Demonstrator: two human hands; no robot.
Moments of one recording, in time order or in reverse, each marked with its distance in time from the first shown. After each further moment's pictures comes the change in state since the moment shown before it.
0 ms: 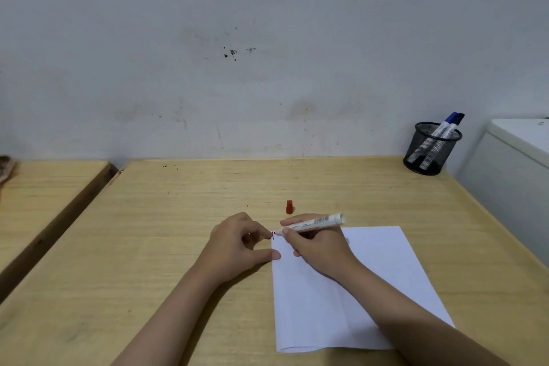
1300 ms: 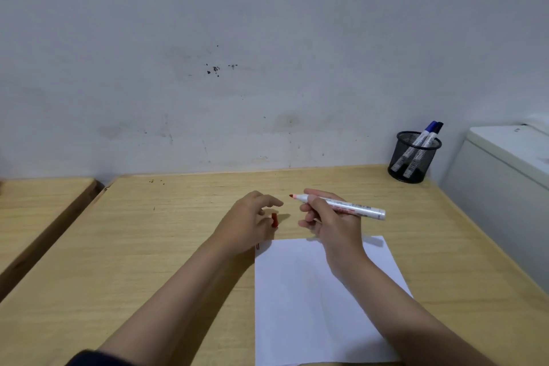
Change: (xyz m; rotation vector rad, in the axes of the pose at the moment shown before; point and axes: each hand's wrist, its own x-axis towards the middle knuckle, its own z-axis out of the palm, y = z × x) left_hand 0.058 0.034 0.009 0.081 -0.058 0.124; right_hand 0.006 -0.034 -0.030 0.568 0.263 -0.072
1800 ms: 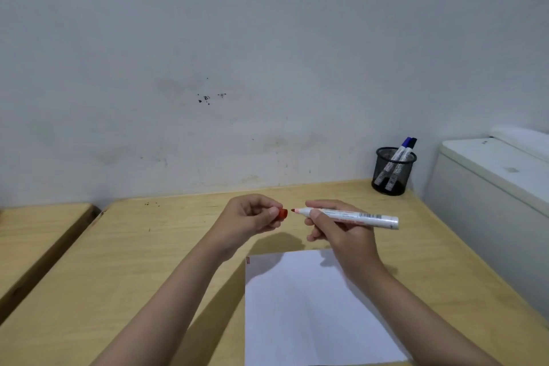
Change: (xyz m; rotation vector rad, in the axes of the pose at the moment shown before) left_hand -0.005 0.055 -0.024 -0.841 -0.045 -0.075; right_hand -0.029 -0.047 -0.026 -0.245 -0.110 -0.285
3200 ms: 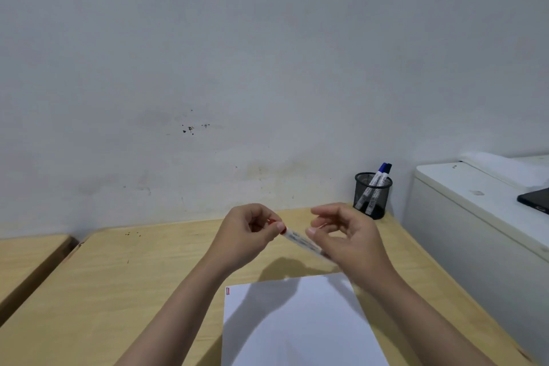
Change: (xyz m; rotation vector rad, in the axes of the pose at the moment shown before) left_hand -0.002 0.043 0.043 0.370 0.140 0.154; right_hand 0.011 -0.039 -0.037 -0.215 -0.045 -0.038
